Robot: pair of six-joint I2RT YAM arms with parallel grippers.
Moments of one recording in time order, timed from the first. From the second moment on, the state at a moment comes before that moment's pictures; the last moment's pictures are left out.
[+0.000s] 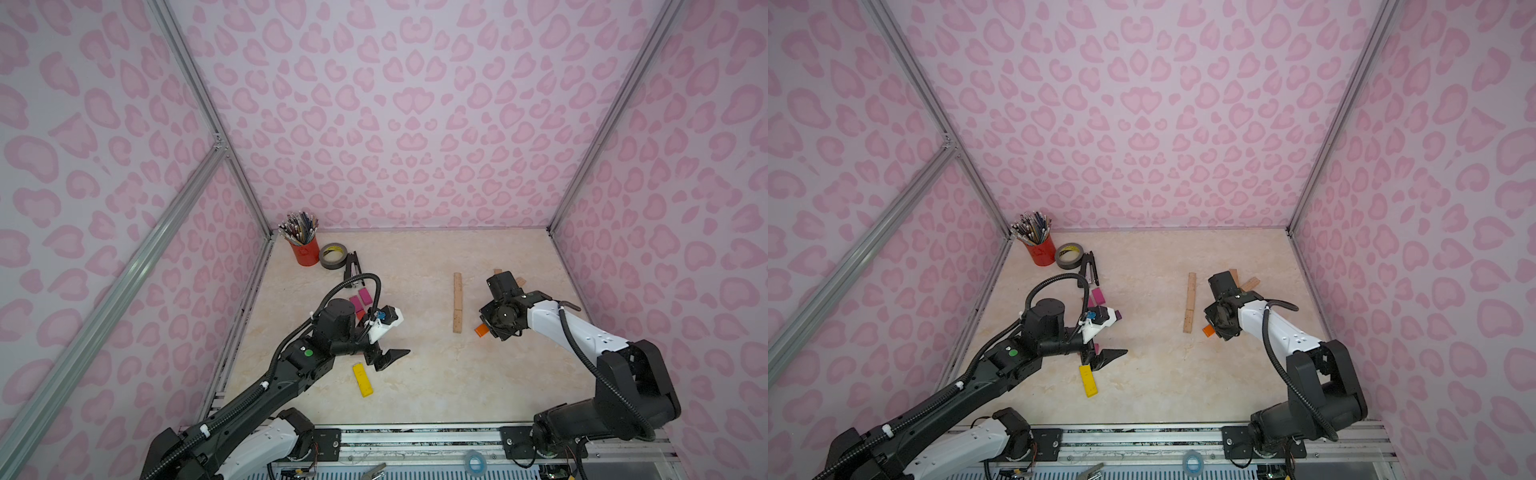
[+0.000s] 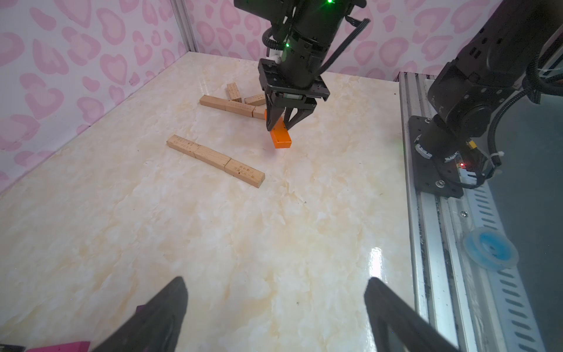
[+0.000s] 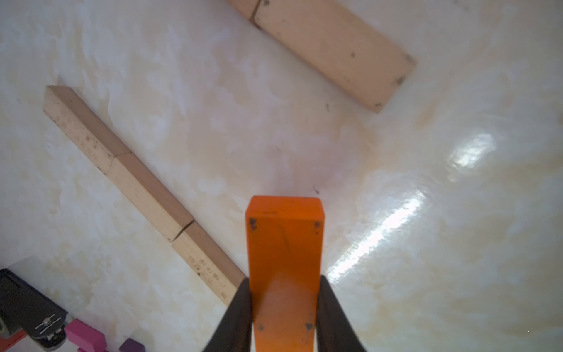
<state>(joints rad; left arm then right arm) -0.65 0.96 0.63 -0.19 0.57 0.33 0.36 1.49 0.93 -0.64 0.03 1.28</state>
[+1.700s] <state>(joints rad) -0.65 0.99 0.63 -0.22 0.54 0.36 0.25 1.98 1.34 -0.59 -0.05 1.23</state>
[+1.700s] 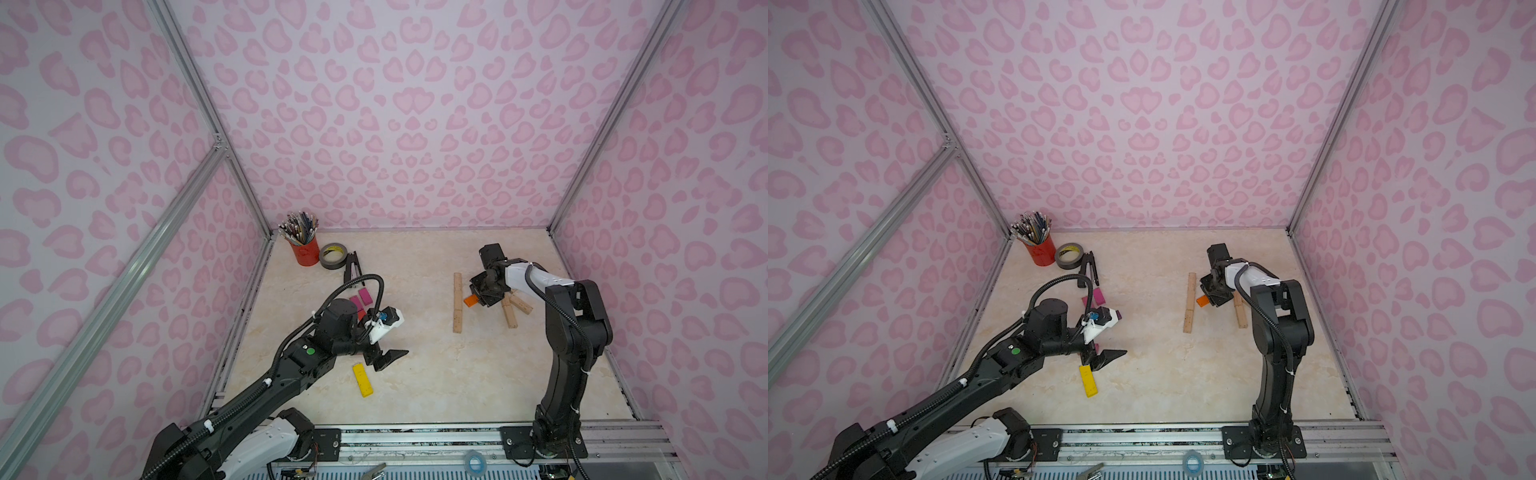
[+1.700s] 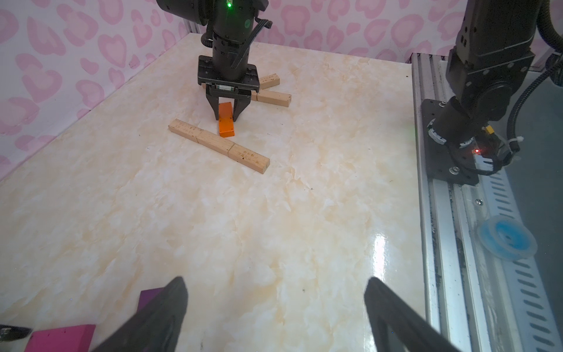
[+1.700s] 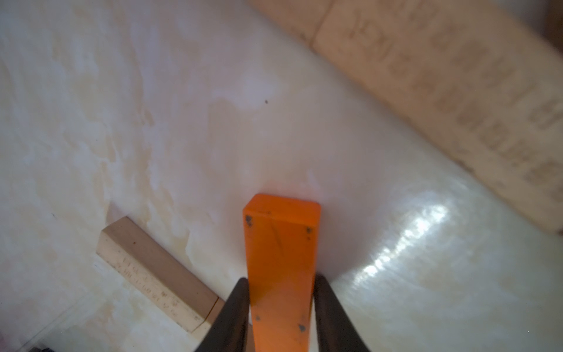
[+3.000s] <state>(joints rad) -0.64 0.99 0.63 -0.22 0.53 0.36 0.24 2.02 1.40 -0.58 -0.07 1.23</state>
